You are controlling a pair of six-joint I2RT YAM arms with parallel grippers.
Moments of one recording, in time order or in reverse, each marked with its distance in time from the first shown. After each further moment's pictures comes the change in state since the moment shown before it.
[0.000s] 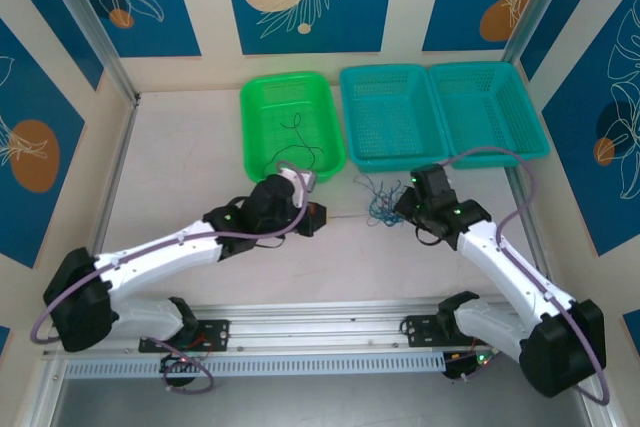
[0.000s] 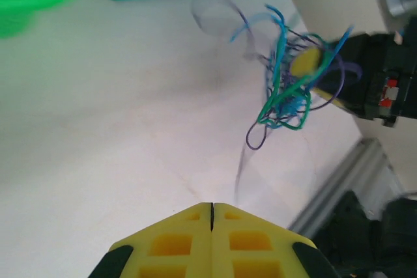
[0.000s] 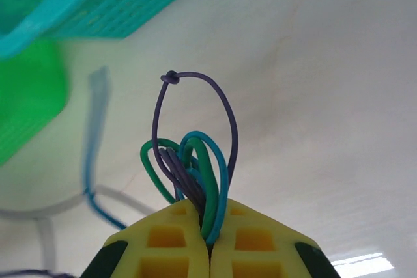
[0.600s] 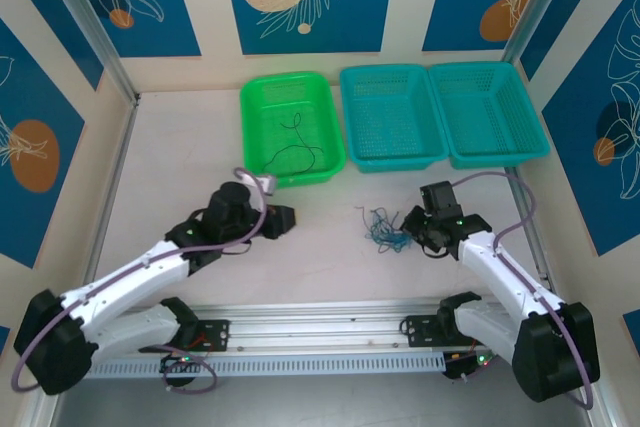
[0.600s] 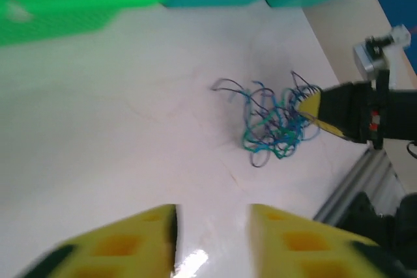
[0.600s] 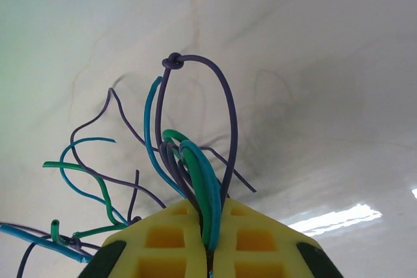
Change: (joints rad) left arm 0.126 -0.176 -0.206 0.061 0.134 0.060; right arm -0.023 -0.005 -0.144 0.045 -0.152 0.005
